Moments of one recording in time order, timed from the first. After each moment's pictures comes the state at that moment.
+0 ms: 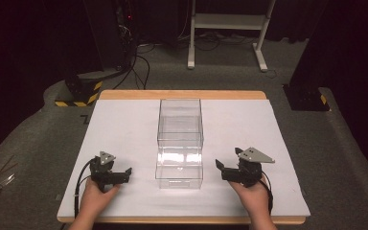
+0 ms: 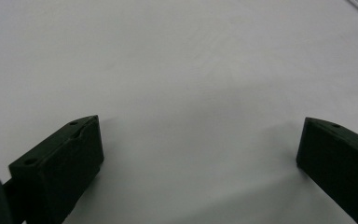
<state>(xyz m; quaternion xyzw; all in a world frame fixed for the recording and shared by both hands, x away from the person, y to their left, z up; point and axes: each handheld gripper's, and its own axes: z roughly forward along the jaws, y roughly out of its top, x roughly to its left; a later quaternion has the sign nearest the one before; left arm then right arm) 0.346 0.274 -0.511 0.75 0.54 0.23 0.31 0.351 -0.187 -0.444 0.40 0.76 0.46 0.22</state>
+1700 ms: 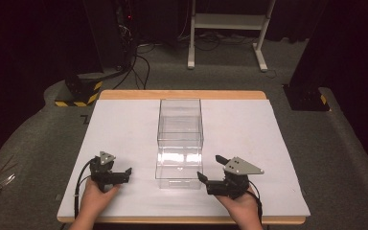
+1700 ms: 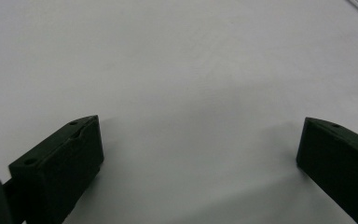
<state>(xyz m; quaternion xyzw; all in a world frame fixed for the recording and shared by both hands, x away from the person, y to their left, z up) 0.346 0.274 -0.511 0.75 0.54 0.23 0.31 0.313 -0.144 -0.425 0.33 0.77 0.52 0.18</state>
